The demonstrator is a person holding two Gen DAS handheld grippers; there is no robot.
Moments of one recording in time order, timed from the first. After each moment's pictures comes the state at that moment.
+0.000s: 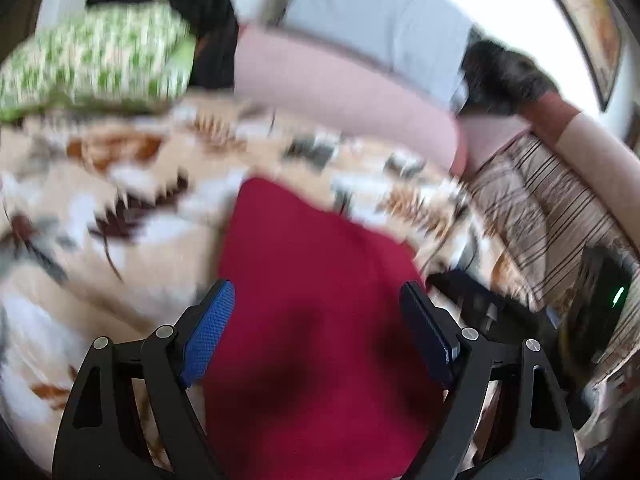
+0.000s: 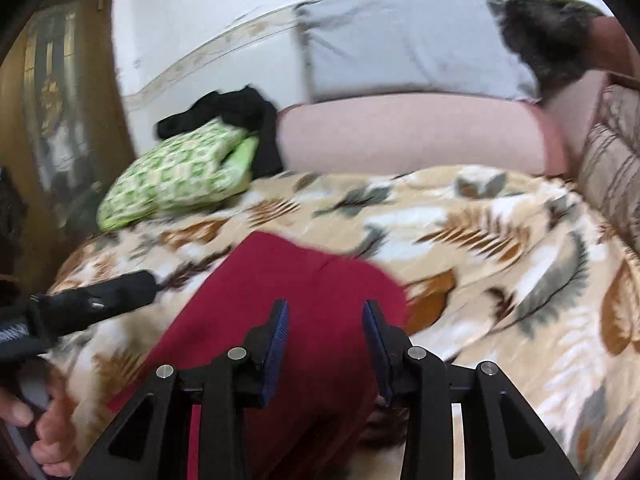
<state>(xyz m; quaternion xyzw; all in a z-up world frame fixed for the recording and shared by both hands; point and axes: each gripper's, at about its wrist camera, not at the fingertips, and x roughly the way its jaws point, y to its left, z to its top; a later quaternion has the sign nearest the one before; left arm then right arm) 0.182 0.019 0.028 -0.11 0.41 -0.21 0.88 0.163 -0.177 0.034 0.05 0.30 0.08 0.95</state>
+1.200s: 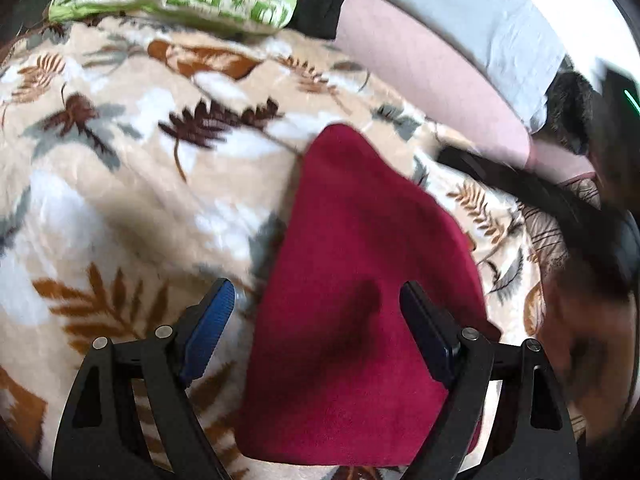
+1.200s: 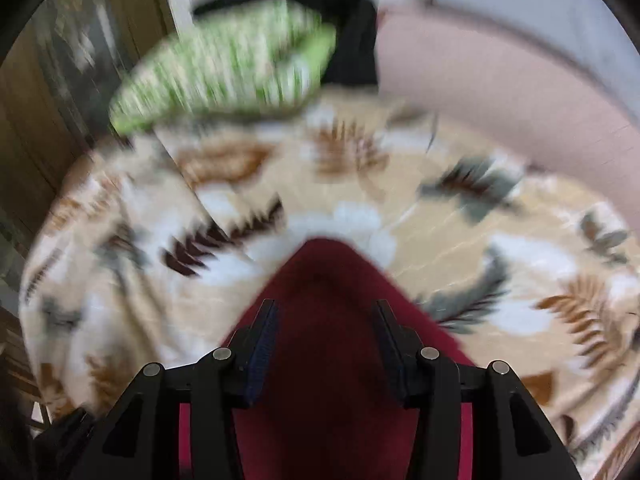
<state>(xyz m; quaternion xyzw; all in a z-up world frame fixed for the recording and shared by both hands) 0.167 0.056 0.008 -0.19 0.46 -0.09 0.86 0.272 -0.103 0.067 -0.04 0.42 0.19 0.88</state>
